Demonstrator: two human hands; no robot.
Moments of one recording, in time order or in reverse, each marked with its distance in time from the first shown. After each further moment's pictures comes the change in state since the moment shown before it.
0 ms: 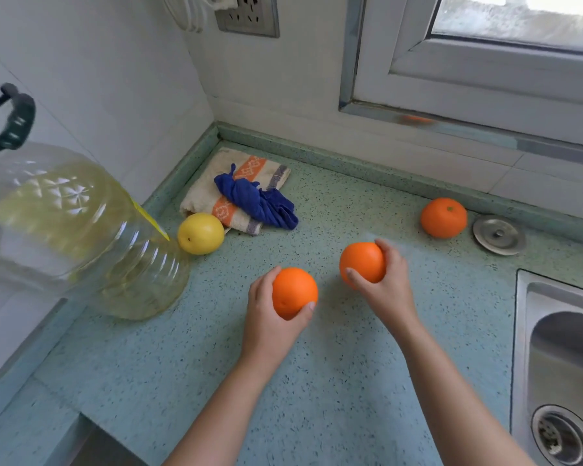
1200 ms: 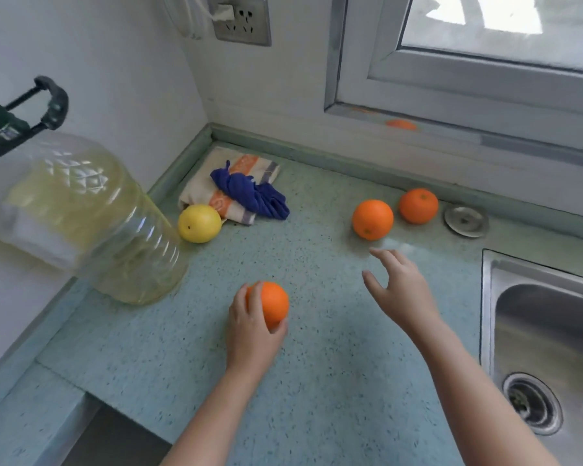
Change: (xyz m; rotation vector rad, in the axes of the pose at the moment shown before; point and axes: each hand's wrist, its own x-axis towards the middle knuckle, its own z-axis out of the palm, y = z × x) left_hand -0.038 -0.044 -0.010 0.373 0.021 0.092; right_hand -0.055 -0.010 -0.048 -0.492 -0.058 -0.203
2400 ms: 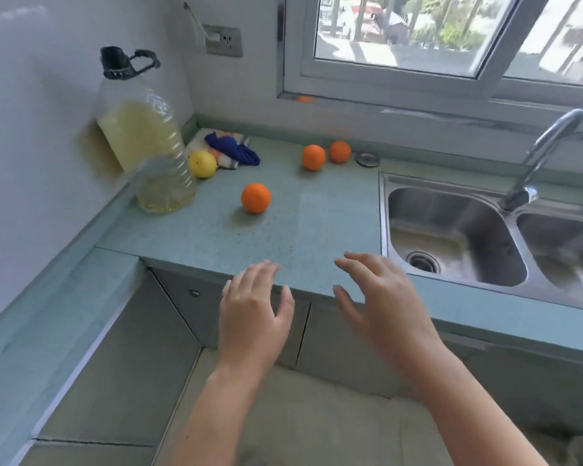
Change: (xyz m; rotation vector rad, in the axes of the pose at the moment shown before) left_hand -0.351 -0.021 -0.141 -0.139 0.150 0.427; right_hand -0.430 -0.136 -0.049 -0.221 0.351 -0.194
